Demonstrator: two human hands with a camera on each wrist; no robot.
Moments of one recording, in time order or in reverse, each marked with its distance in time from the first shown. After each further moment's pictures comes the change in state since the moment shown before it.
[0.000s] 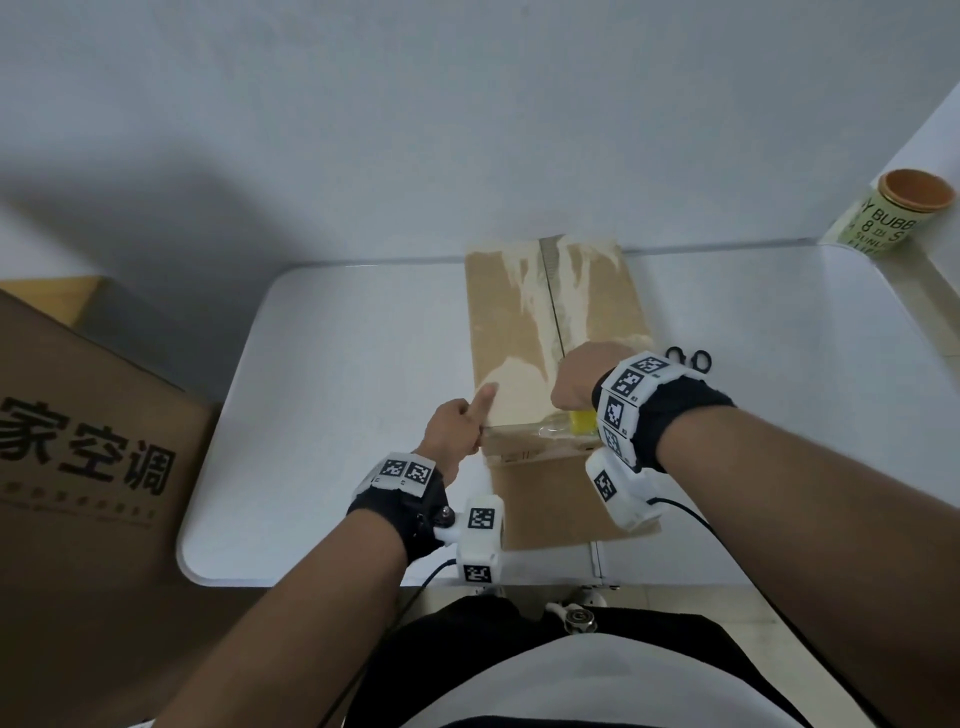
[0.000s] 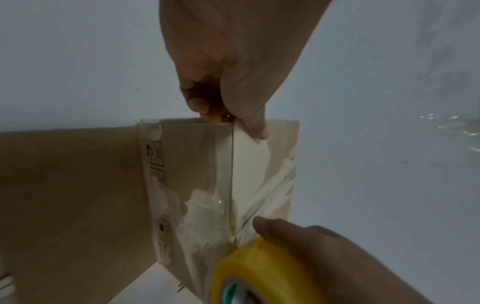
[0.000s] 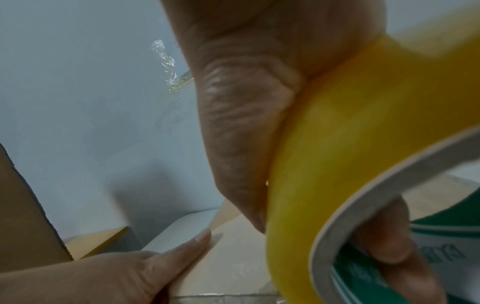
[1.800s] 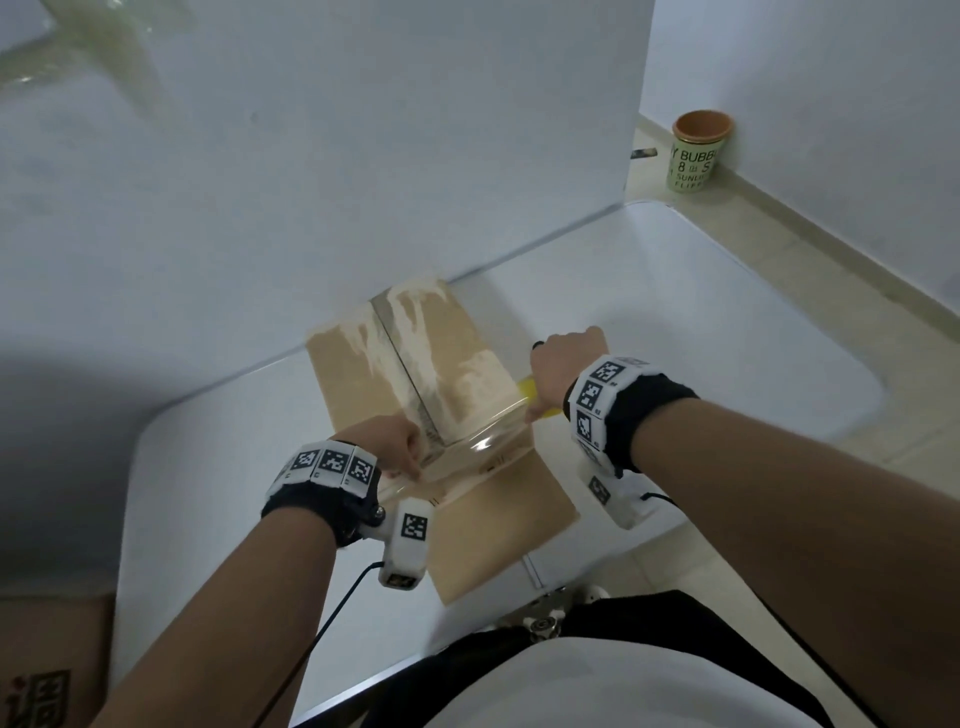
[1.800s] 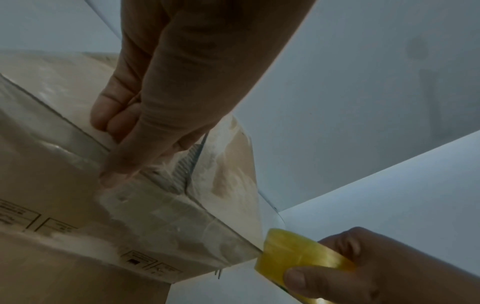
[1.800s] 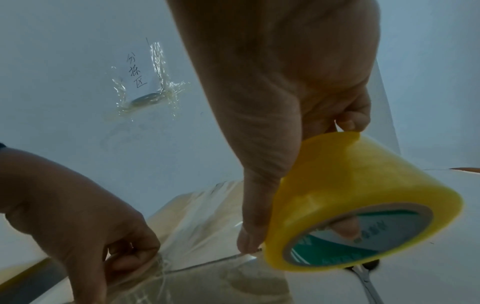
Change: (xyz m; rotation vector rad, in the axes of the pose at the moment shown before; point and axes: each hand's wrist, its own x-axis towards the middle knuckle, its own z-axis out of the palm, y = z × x) left_hand 0.022 0.104 0.058 1.439 -0.474 0.236; right_hand -0.175 0.154 -0.021 0.138 0.300 0.009
